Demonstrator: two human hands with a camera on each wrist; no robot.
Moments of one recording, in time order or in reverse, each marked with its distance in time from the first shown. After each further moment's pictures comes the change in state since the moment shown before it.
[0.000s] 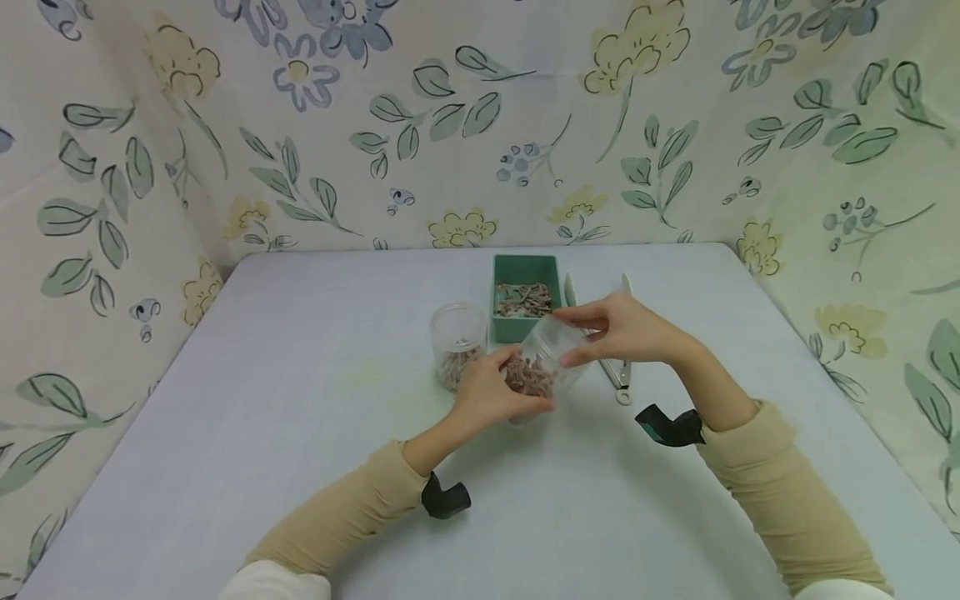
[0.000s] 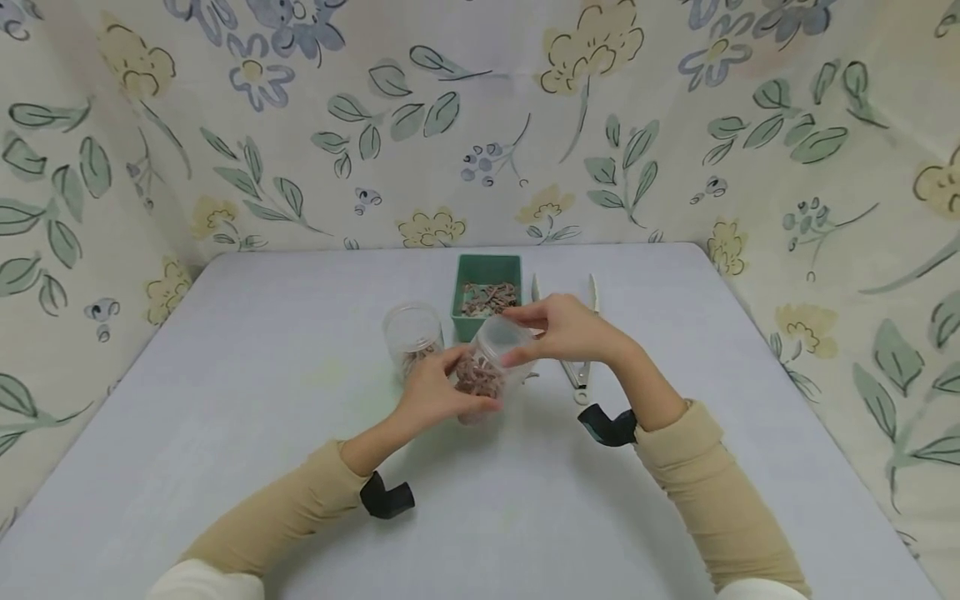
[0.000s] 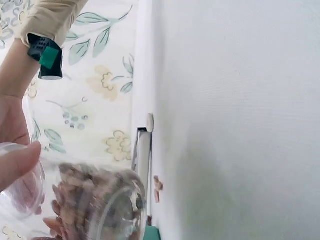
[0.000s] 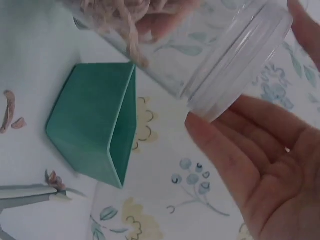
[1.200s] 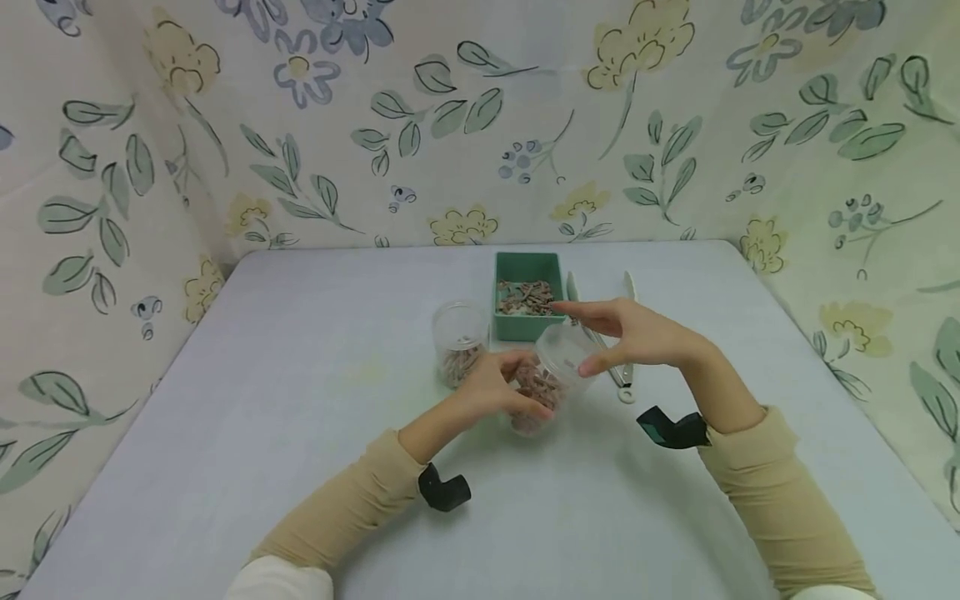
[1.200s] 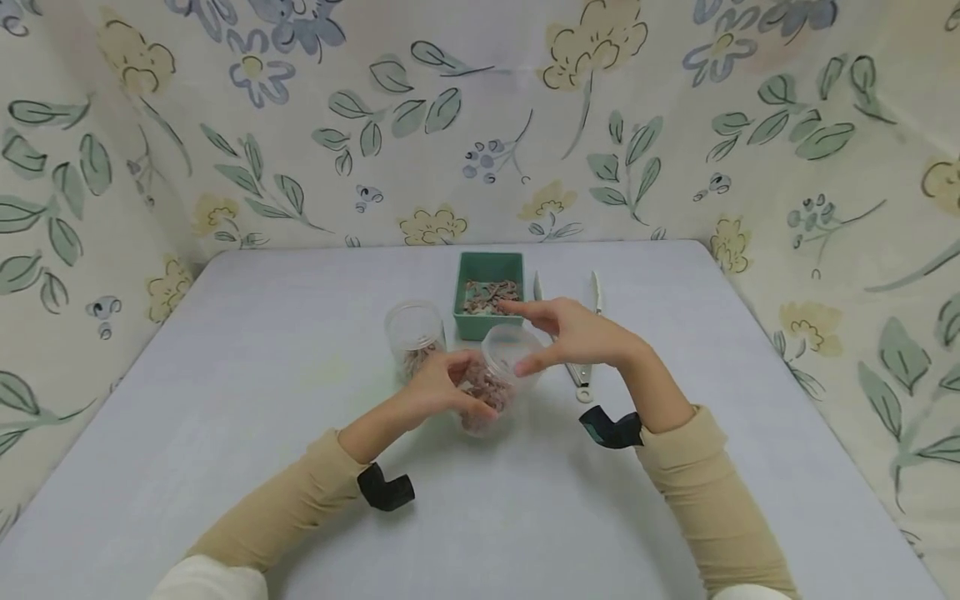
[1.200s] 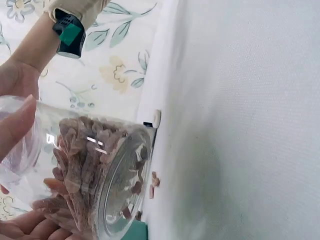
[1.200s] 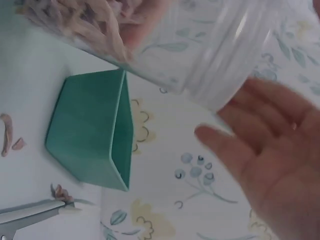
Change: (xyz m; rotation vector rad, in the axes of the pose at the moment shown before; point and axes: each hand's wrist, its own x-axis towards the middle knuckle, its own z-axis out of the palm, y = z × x) left_hand 0.012 -0.012 -0.005 -0.422 -0.284 -0.099; right_hand -0.007 0.009 0.001 0.101 -0.080 -0.129
